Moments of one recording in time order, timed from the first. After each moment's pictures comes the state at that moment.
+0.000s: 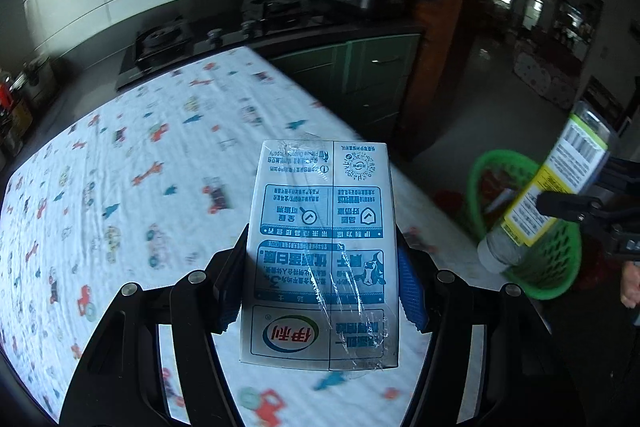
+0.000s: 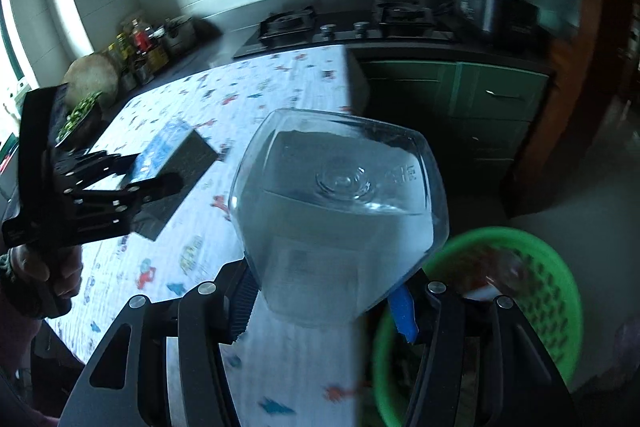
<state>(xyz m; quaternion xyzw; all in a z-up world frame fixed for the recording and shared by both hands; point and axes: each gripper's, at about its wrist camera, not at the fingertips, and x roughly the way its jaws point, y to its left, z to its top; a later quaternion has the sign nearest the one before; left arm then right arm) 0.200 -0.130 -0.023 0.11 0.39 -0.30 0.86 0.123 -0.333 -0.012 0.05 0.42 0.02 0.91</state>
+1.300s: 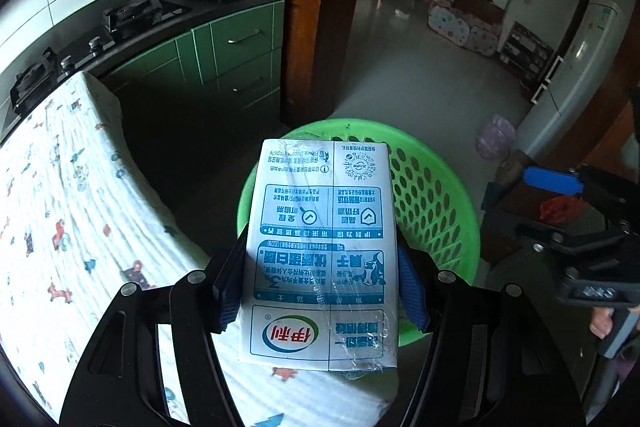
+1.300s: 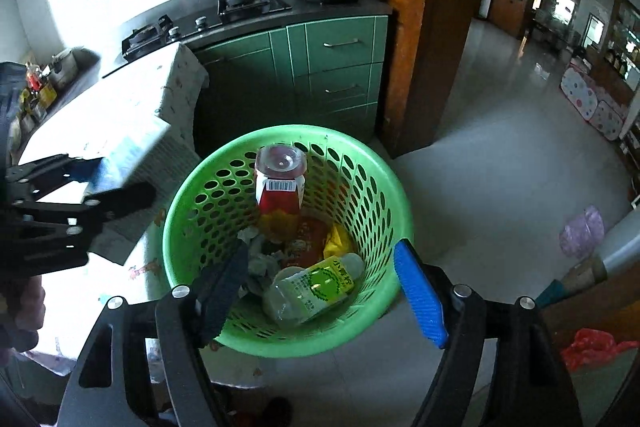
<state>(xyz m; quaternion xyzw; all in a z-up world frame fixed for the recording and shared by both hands) 0.112 -0.331 -0.046 0.15 0.42 -0.43 0.78 -0.016 -0.467 -0.034 0.09 0.43 -0.17 0.88</state>
